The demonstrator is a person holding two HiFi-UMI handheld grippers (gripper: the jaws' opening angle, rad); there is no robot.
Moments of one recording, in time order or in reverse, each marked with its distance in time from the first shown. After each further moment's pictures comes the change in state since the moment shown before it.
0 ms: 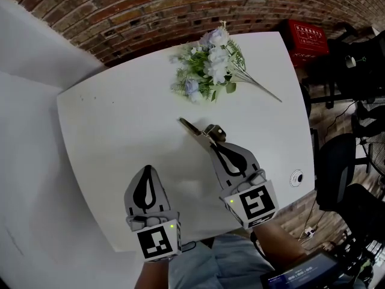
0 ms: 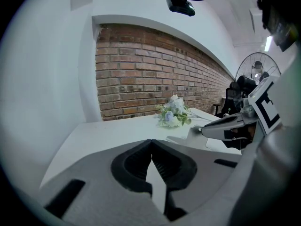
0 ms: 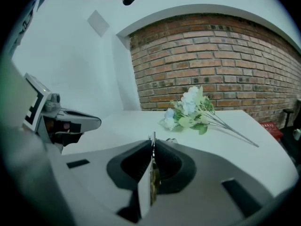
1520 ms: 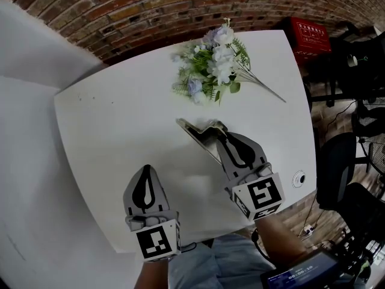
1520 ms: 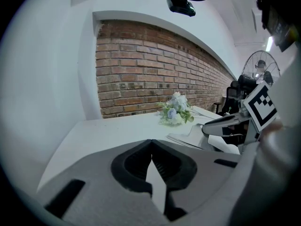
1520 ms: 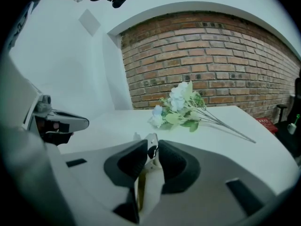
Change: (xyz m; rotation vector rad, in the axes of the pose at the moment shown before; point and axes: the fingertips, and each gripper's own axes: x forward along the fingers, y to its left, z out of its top) left arm 0.010 0.009 -0.009 -0.005 0.025 -0.002; right arm 0.013 -0.030 -0.010 0.057 0.006 -0.069
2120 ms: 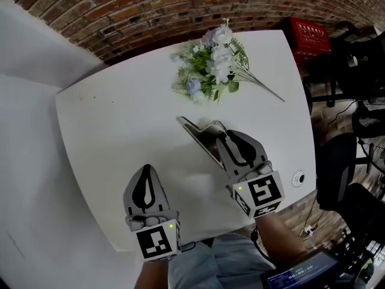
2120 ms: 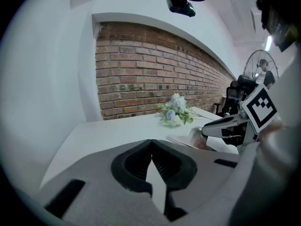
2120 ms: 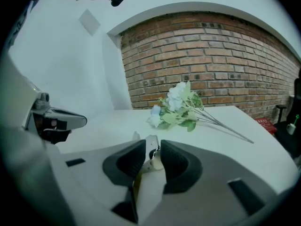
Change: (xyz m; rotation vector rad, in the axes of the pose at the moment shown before) left arm -0.003 -0.003 0.006 0.006 -0.015 0.003; right arm -0.002 -0.006 -0.002 0.000 0.002 -0.010
